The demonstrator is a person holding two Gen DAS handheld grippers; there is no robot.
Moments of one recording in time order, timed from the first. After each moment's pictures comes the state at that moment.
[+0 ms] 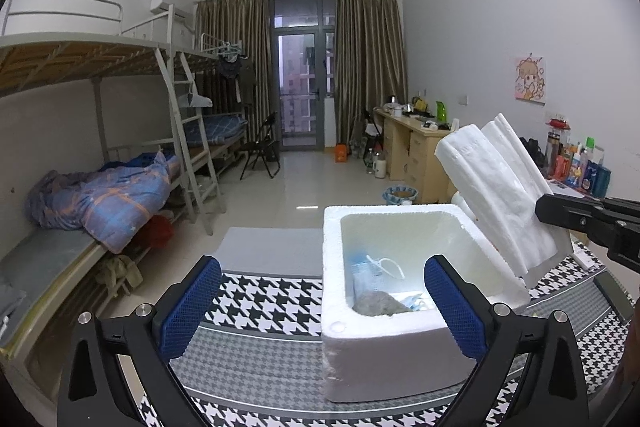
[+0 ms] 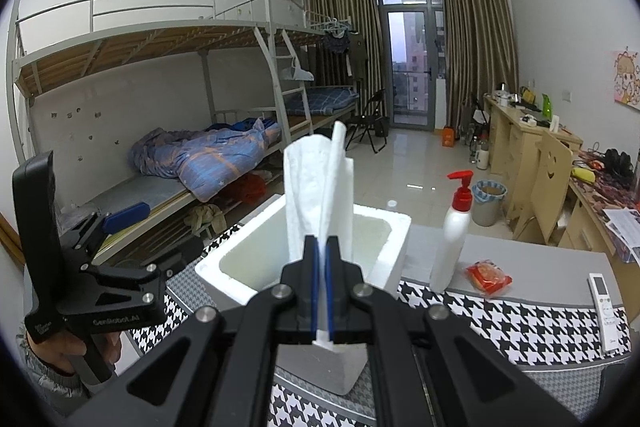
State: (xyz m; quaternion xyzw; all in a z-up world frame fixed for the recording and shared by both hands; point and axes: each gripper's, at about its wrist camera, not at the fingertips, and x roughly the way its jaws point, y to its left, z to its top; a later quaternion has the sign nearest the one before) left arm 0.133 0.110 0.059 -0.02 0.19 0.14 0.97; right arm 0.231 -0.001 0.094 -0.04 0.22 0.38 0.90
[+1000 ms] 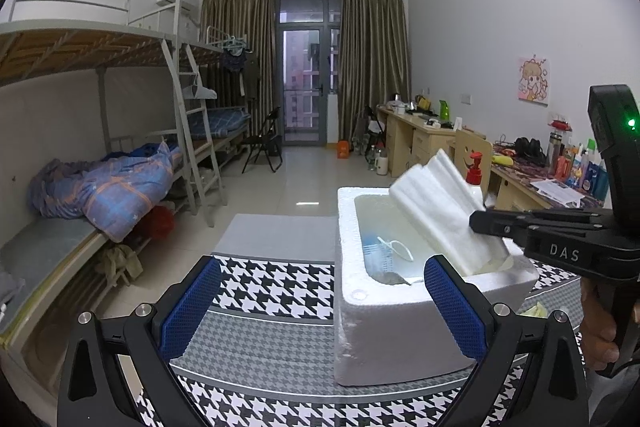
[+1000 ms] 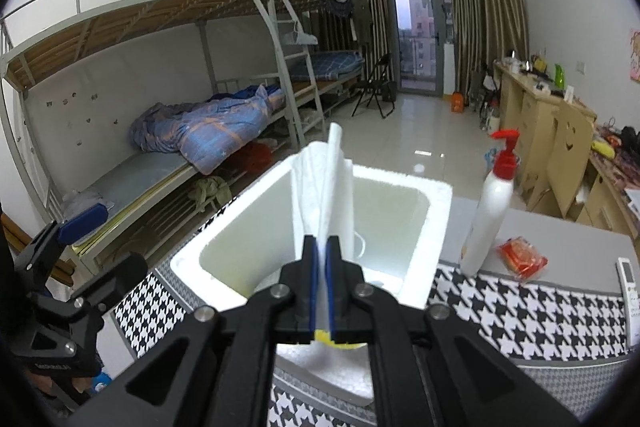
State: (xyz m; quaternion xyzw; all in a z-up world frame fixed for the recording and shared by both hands) left arm 0.118 0.126 0.048 -0.03 0.19 0.14 0.97; right arm 0.256 0.045 0.063 -0.06 0.29 0.39 0.87
